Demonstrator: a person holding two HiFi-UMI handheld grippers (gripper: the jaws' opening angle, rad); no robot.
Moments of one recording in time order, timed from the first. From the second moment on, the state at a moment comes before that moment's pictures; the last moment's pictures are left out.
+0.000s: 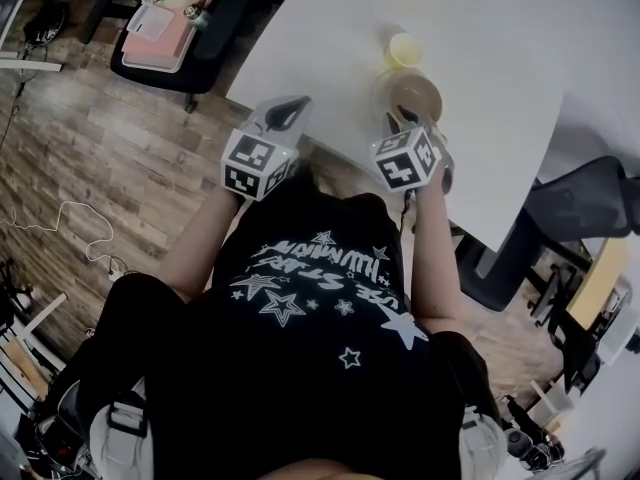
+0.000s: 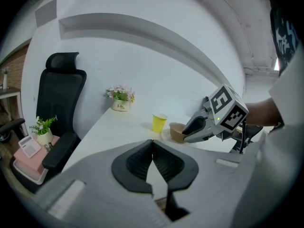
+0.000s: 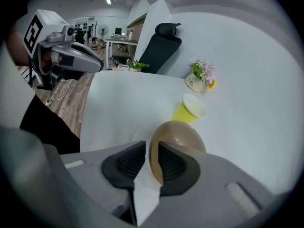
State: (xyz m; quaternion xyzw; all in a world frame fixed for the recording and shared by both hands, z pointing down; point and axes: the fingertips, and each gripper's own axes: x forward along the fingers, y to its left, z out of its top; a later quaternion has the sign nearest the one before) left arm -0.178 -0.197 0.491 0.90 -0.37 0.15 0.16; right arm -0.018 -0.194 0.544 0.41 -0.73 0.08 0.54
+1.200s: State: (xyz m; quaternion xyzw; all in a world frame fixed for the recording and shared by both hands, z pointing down) left arm -0.114 -0.207 0.476 0.89 -0.40 0.16 0.15; right arm 0.112 -0.230 0.530 0.47 -0.70 0.08 0.54
